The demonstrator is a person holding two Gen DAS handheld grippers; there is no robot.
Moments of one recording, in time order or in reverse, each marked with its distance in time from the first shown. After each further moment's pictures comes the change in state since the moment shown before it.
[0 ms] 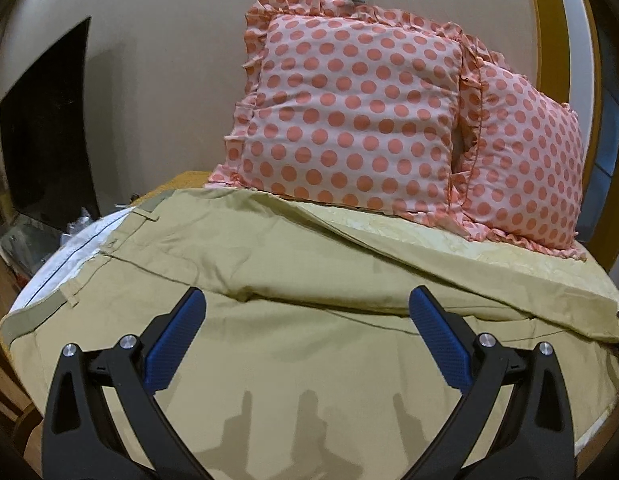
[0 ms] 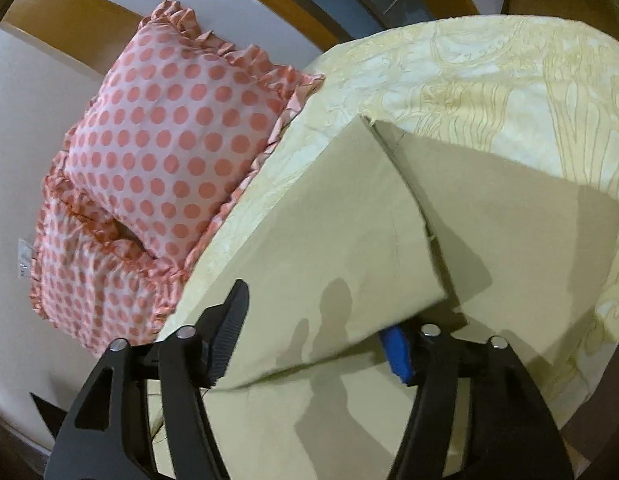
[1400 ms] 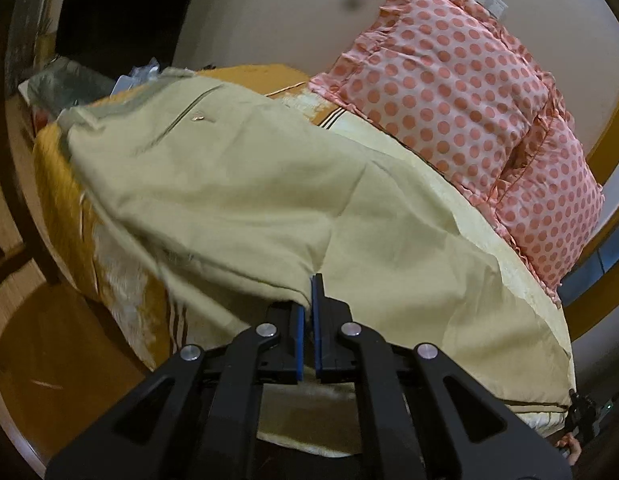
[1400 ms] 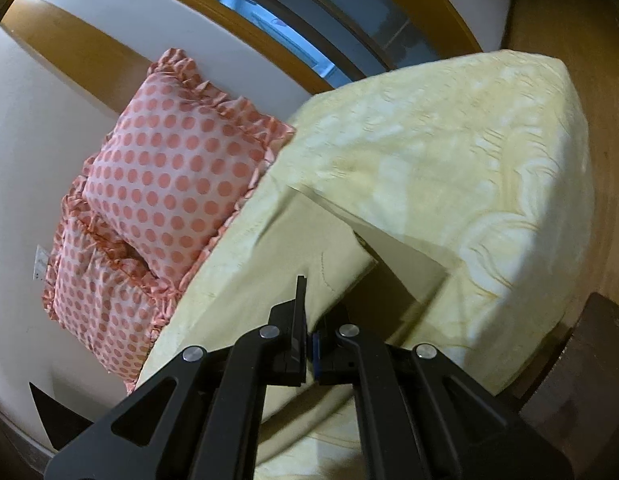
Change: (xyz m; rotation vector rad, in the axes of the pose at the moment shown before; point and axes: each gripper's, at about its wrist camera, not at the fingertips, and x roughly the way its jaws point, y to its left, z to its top) left arm -0.059 0.122 -0.092 -0.425 0.223 -0.004; right arm -0.060 -0.081 0.007 -0.019 -0.112 0.070
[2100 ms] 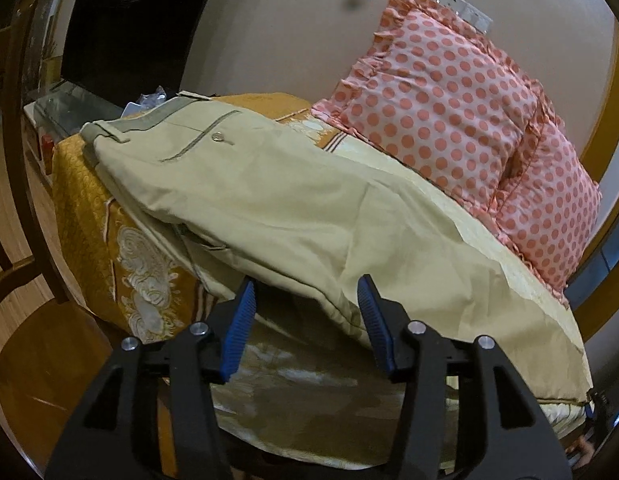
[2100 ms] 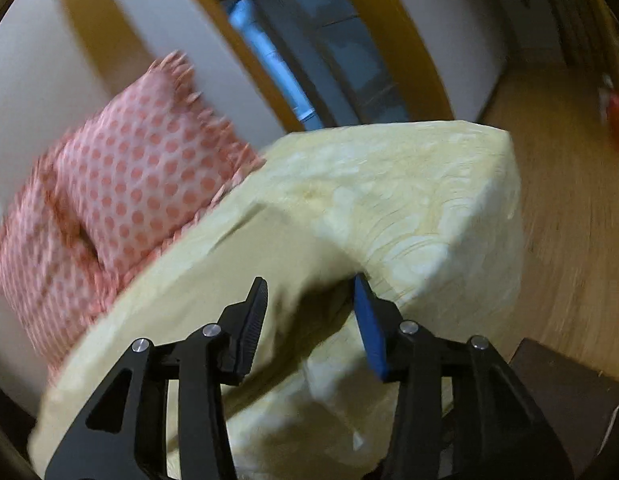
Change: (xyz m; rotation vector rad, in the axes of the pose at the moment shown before) left arm -0.019 0.011 -0.015 0.036 -0.123 0.012; right arm -0.023 0.016 -0.032 -0.236 -0.168 -0.202
